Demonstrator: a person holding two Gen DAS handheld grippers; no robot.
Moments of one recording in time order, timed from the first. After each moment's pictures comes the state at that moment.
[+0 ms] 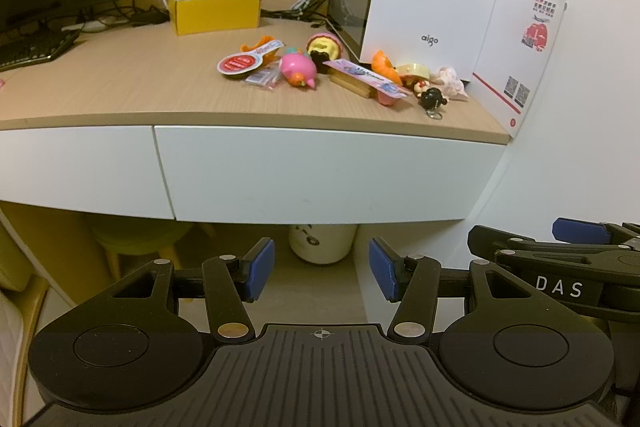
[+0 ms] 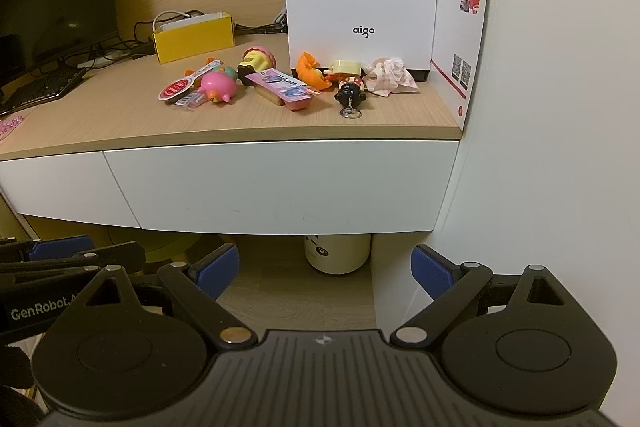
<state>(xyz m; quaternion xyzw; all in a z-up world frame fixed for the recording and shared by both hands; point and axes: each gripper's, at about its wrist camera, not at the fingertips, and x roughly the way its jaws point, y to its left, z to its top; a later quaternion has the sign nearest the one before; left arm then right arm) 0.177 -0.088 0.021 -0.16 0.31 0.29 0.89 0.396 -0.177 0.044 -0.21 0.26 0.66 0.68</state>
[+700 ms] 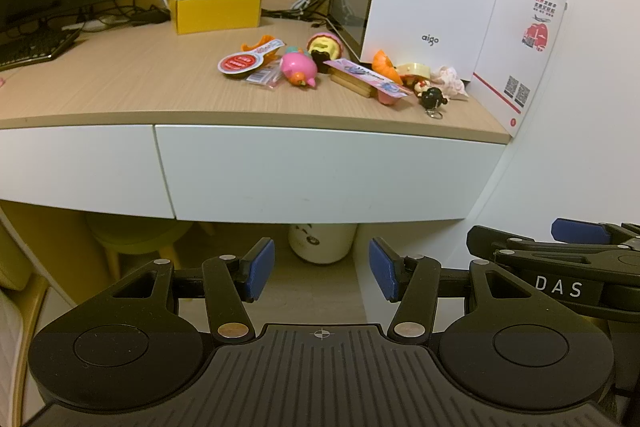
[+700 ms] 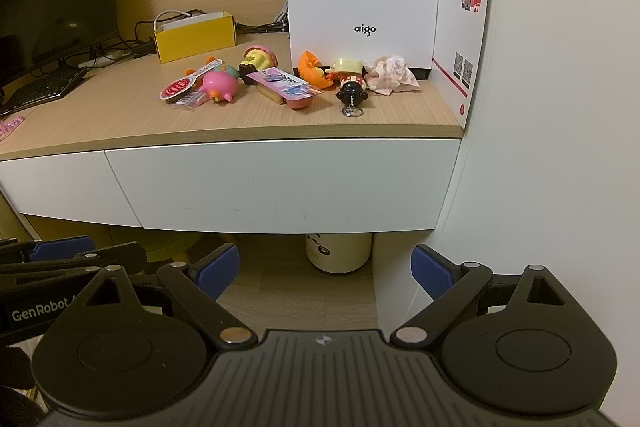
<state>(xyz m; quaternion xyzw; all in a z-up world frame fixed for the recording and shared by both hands) 0.177 -0.087 0.021 -0.16 0.30 0.30 0.89 0.393 -0.177 0.043 -0.21 0.26 0.65 0.68</state>
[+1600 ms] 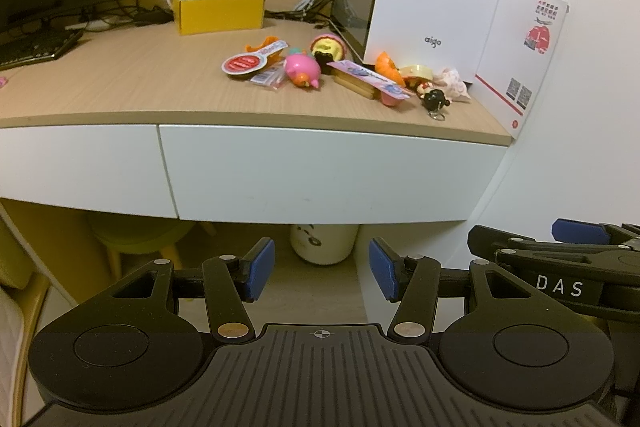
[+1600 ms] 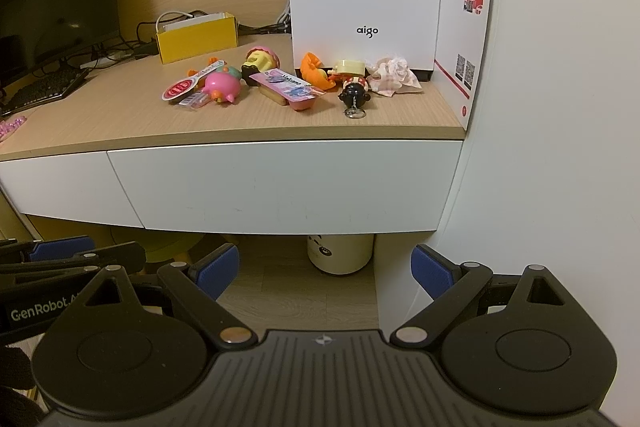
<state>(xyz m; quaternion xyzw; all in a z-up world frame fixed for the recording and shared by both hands) 0.174 -0.086 0.022 -0.16 0.30 0.30 0.89 0.389 -0.178 0.042 -0.21 0.26 0.65 0.68</state>
